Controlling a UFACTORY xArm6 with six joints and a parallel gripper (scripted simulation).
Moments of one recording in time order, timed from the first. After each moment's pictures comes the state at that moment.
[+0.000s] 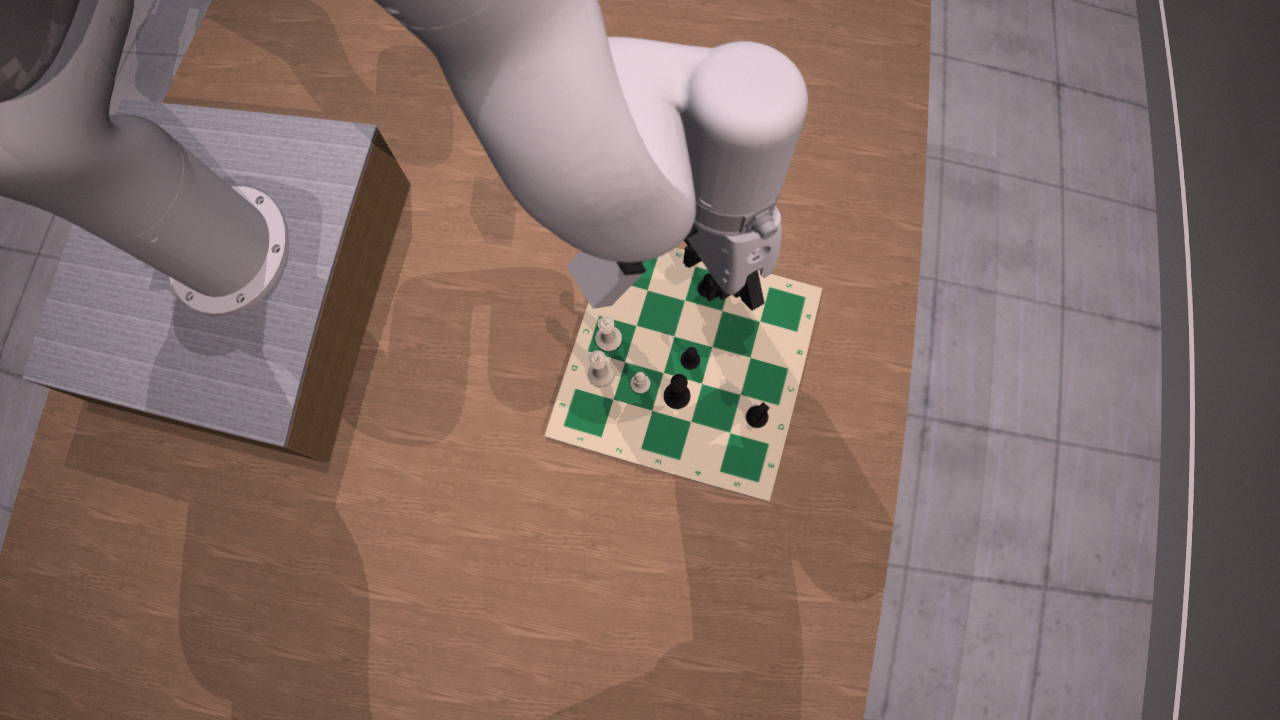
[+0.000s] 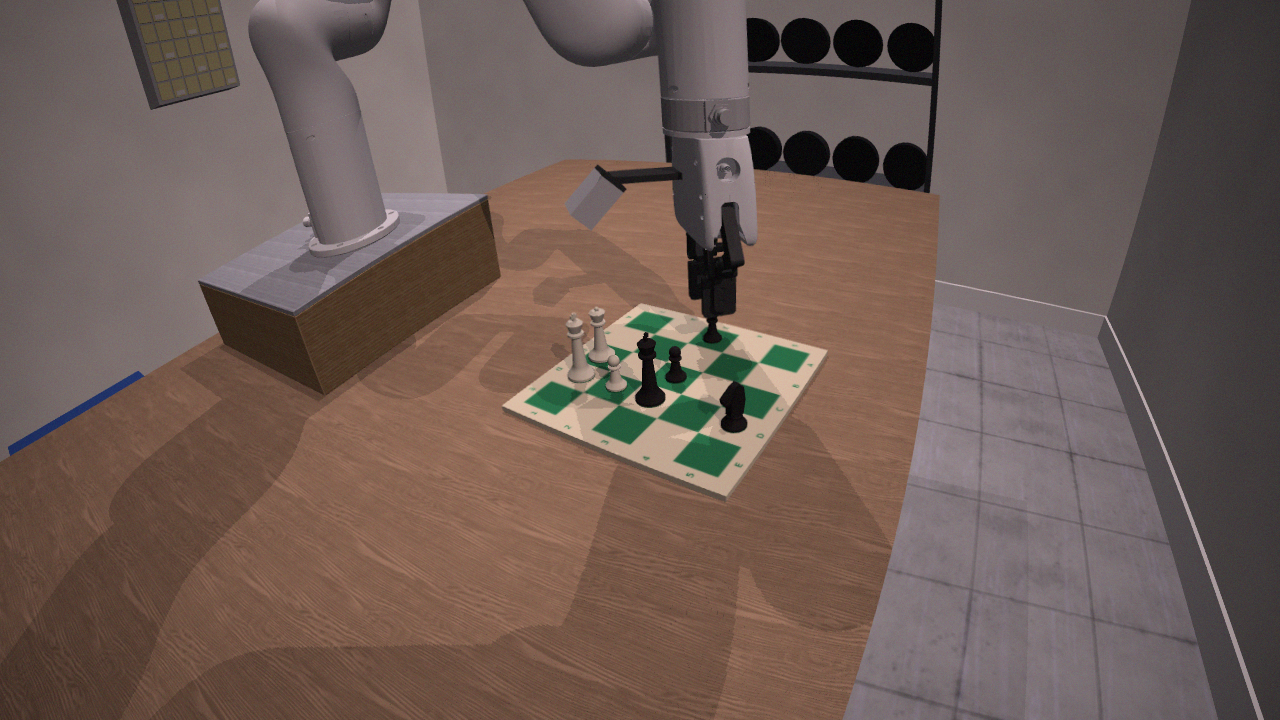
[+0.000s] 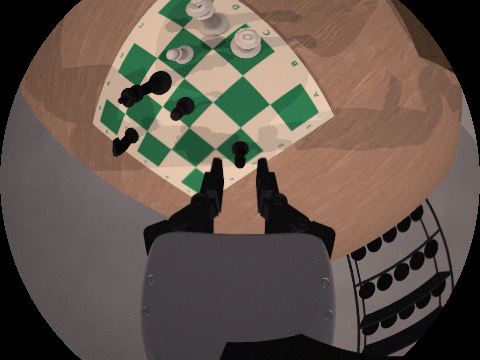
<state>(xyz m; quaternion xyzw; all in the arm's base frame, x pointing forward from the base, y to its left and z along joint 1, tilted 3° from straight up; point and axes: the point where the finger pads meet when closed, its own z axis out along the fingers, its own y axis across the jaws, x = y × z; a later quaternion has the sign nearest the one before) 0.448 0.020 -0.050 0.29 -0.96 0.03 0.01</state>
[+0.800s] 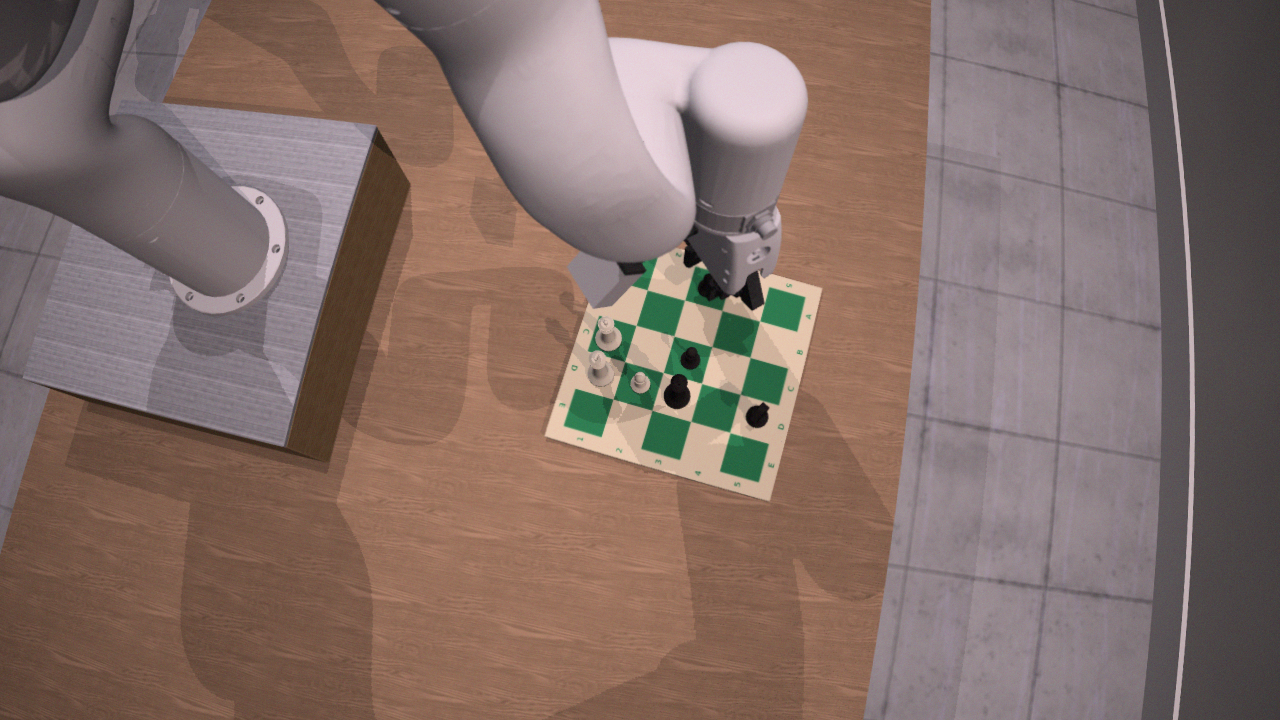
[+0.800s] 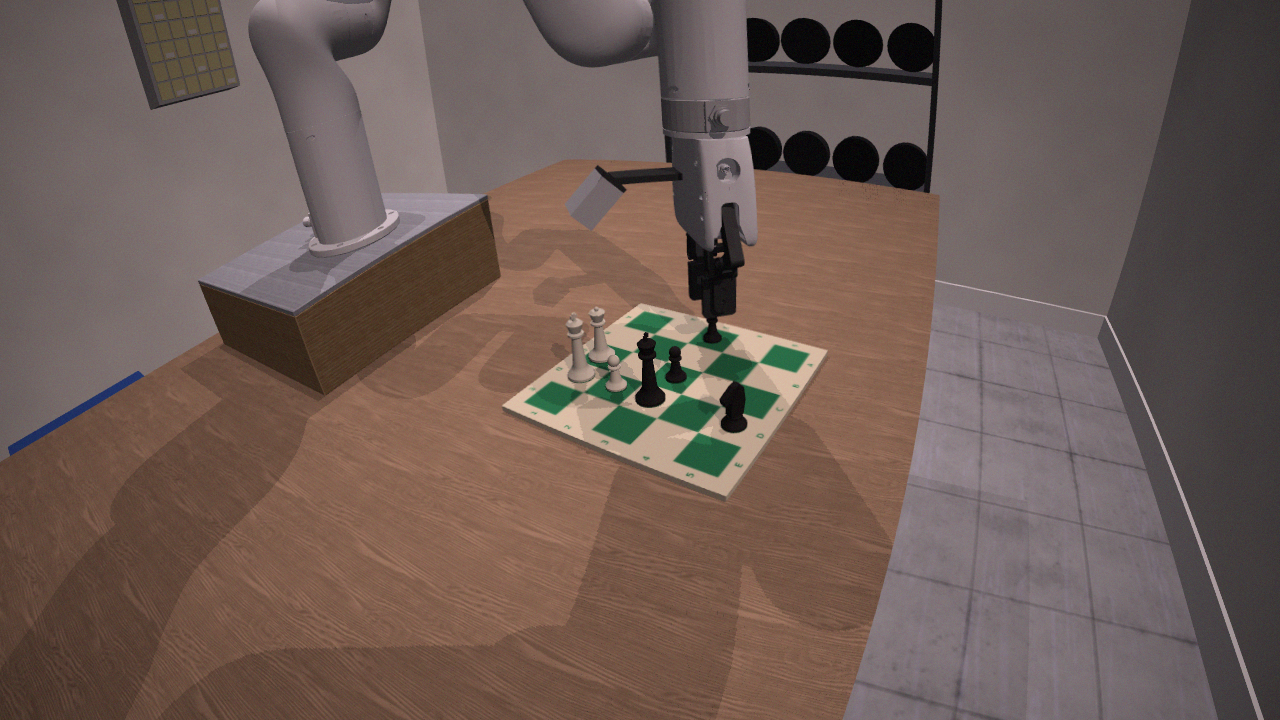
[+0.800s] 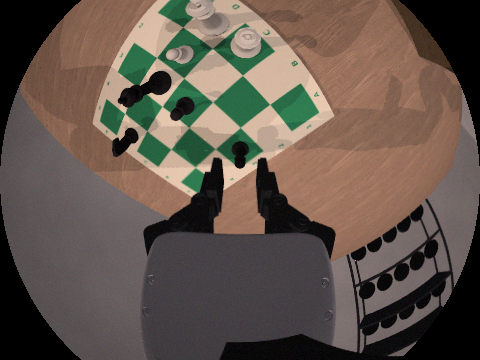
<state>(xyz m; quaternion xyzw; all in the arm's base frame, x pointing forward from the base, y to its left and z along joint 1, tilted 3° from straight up) 0.448 0.020 -0.051 0.29 -0.96 0.03 0.01</state>
